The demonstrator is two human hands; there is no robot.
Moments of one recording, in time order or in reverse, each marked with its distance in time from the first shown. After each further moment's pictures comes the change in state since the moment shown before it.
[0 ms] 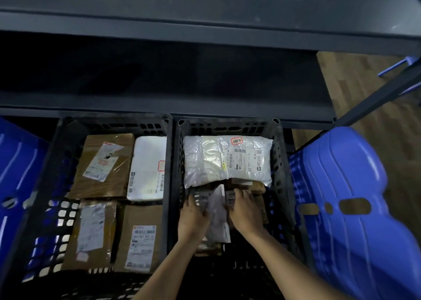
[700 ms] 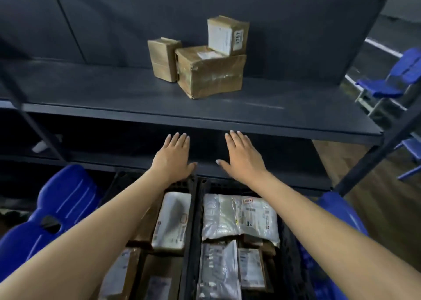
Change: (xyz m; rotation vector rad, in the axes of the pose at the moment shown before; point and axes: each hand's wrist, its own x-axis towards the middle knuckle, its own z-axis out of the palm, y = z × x) left_hand -0.036 0.110 -0.280 0.858 0.532 0.523; right_hand 0.003 -0.152 -0.260 -0.303 0.527 -0.564
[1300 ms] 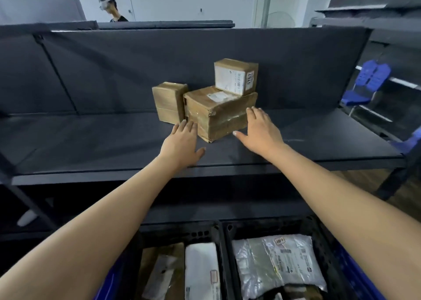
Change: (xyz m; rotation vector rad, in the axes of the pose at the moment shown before) left_hand 0.128 -0.119 -0.080 -0.054 0.227 0.159; right_hand 0.168 -0.017 -0.079 0.063 0.214 0.325
